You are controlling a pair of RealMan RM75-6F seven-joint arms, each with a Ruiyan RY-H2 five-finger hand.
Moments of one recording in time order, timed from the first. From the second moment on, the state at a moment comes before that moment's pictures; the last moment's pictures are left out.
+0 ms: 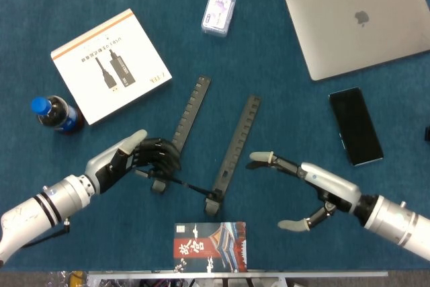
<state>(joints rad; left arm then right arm) -0.67 -1.28 0.29 -1.61 1.75 1.03 -1.56 0.63 -1.41 -0.29 -1.68 -1.82 1.16 1.06</state>
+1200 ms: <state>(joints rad) -0.66 -1.22 0.27 -1.64 1.70 1.05 -1.44 0.65 -1.38 -0.33 -1.69 -1.91 1.20 1.10</state>
